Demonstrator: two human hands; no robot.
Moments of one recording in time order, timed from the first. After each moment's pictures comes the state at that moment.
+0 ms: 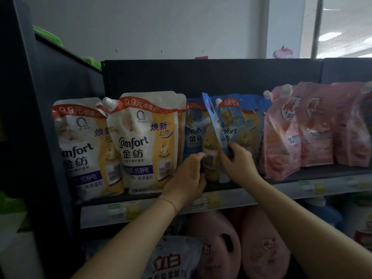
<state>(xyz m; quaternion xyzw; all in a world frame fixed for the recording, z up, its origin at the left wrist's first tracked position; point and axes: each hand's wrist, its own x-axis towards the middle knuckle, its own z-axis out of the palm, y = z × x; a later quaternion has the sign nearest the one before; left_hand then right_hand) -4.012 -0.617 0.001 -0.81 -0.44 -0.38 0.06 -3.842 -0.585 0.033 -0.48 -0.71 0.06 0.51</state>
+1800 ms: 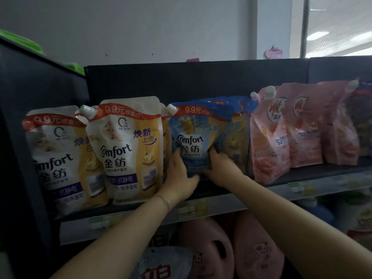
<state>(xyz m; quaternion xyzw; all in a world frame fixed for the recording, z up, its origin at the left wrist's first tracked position) -3.988 -0.599 0.019 -0.70 -0.54 -0.46 -0.10 -3.845 -0.553 0.036 -0.56 -0.78 0.06 0.27</state>
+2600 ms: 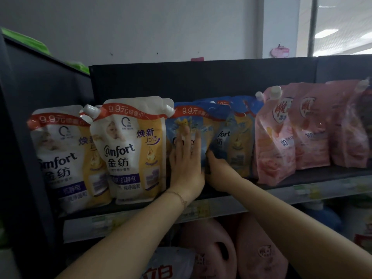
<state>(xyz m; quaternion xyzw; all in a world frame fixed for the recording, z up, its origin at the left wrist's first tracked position) -3.969 -0.600 0.030 -0.71 -0.56 -0.36 0.20 -3.854 -0.561 0.036 -0.50 -0.82 0.09 0.25</state>
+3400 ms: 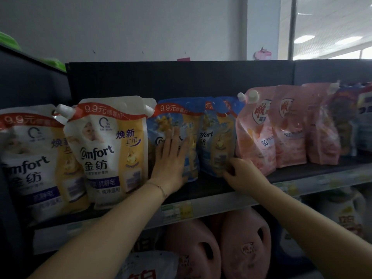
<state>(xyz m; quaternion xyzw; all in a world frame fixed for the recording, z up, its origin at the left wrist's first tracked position) -3.979 -0.579 0.043 -0.76 -0.58 -0.17 0.24 -3.758 -0.572 0.021 -0.54 -0.77 0.02 0.34</state>
